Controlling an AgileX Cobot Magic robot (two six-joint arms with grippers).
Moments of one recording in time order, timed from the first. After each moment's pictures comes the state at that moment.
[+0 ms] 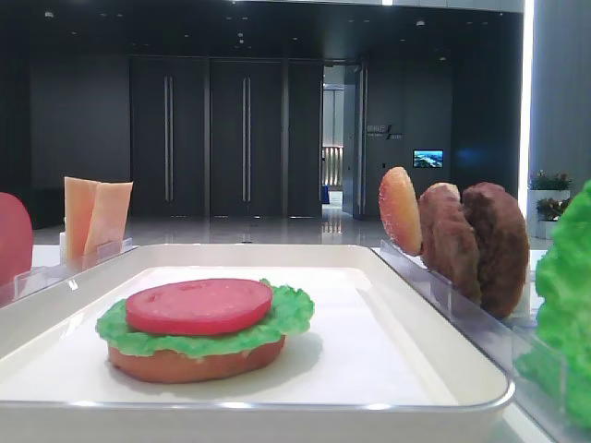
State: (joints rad) left arm -0.02 -0.01 -0.47 0.01 1.11 0.01; right arm -0.08 -0.01 -0.51 0.05 1.13 0.01
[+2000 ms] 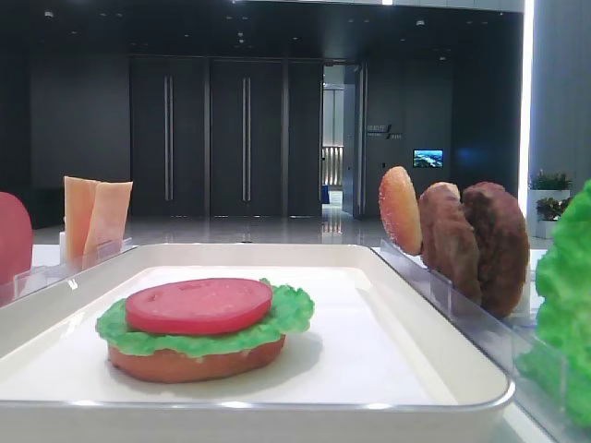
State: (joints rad) left arm -0.02 -0.01 -0.47 0.01 1.11 0.01; right arm -0.08 0.91 -0.80 0.07 1.01 0.00
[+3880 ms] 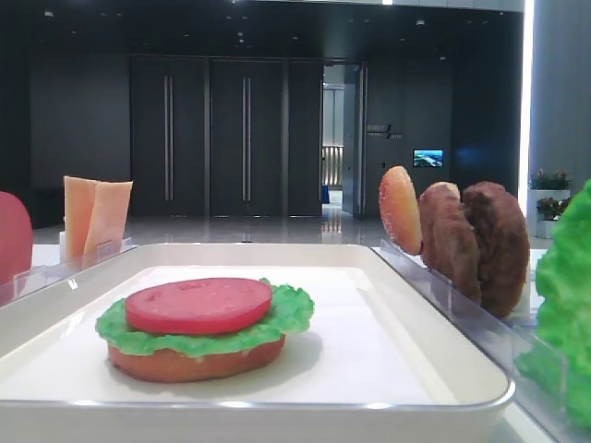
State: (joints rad) left arm -0.02 -0.01 -0.47 0.01 1.11 0.01; right arm -0.08 1.39 -1.20 0.07 1.09 -0.02
